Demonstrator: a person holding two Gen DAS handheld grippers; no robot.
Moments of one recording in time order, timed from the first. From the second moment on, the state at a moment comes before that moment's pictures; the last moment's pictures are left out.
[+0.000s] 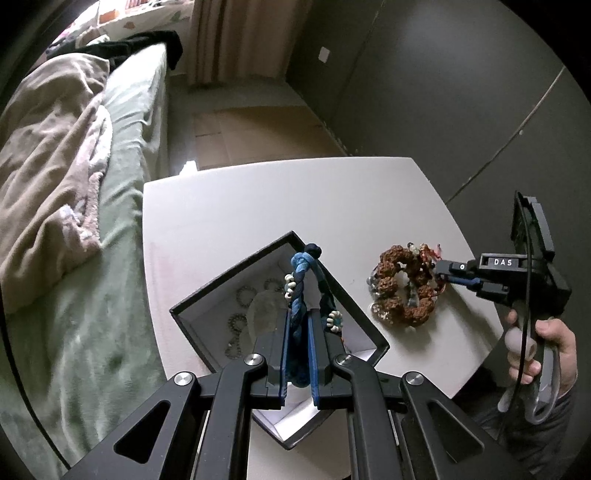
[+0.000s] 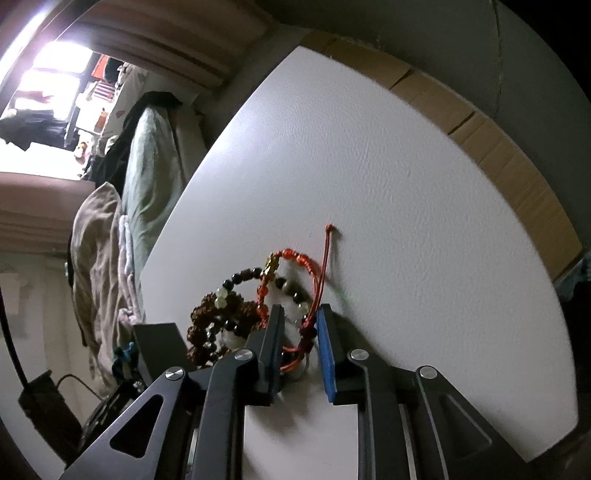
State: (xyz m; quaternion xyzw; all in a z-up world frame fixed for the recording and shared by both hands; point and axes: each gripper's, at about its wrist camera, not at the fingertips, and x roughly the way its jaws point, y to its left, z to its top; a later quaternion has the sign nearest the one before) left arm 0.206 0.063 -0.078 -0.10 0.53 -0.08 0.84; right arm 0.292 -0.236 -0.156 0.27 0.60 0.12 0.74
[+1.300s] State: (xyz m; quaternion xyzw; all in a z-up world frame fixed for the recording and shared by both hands) left arm 0.201 0.135 -0.041 -0.20 0.44 -0.01 0.87; right arm 0.252 -0.065 -0.082 0.26 0.48 0.44 0.71
